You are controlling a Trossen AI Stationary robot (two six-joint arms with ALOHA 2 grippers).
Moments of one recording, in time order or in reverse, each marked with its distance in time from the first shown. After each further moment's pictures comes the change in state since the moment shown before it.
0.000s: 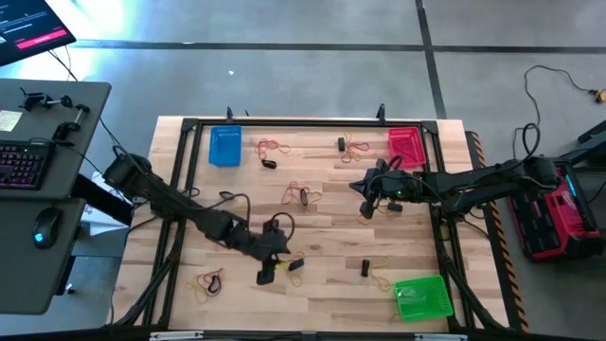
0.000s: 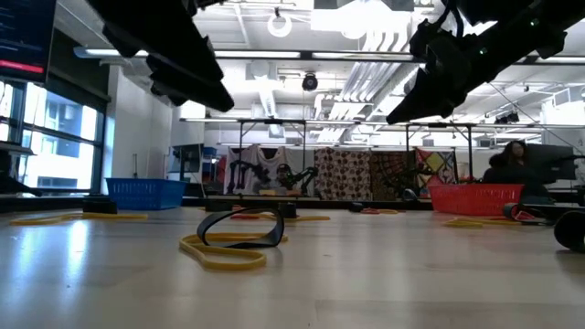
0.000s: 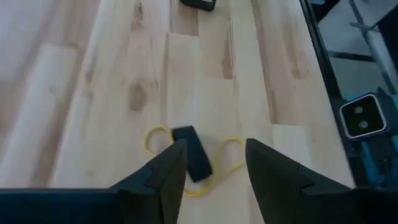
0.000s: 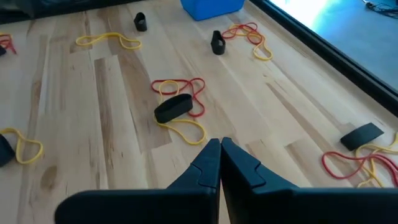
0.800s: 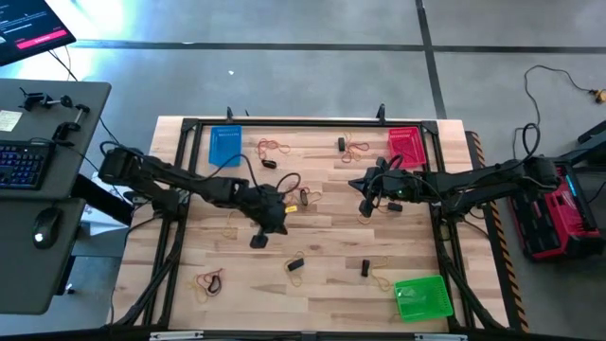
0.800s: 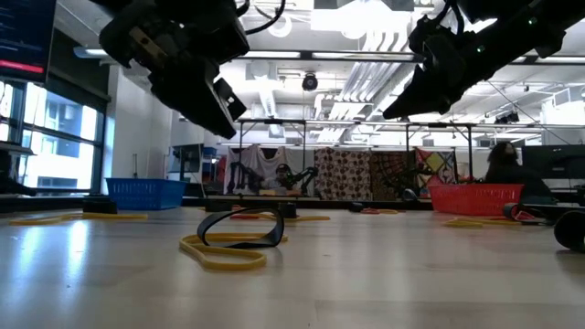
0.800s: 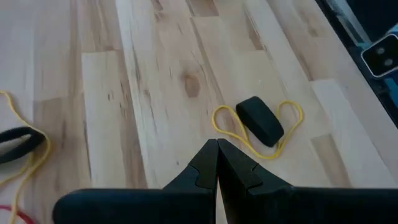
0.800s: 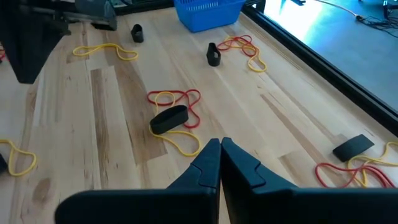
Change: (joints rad) left arm 0.353 -0.090 -0.125 0.000 0.426 0.470; right arm 0.000 0.000 0.000 0.037 0.027 -0.024
